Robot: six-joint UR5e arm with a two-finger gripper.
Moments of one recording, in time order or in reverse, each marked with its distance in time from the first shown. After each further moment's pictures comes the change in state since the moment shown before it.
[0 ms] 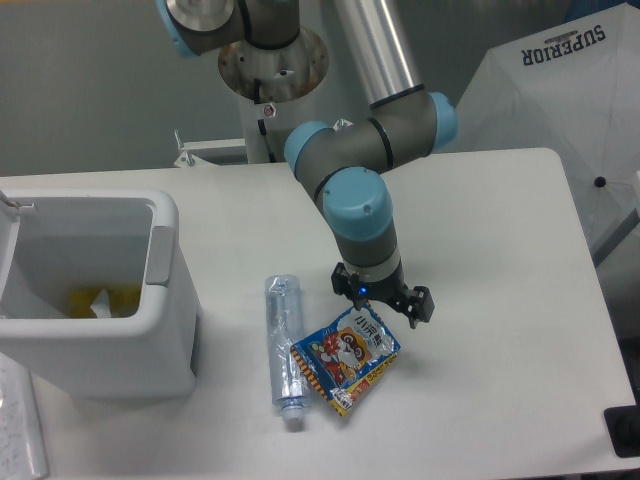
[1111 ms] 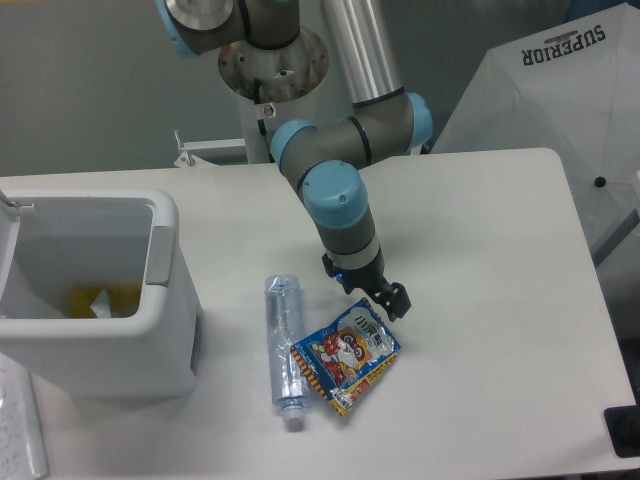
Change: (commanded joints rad) arm -0.026 -0.044 -0.077 0.045 0.005 0.209
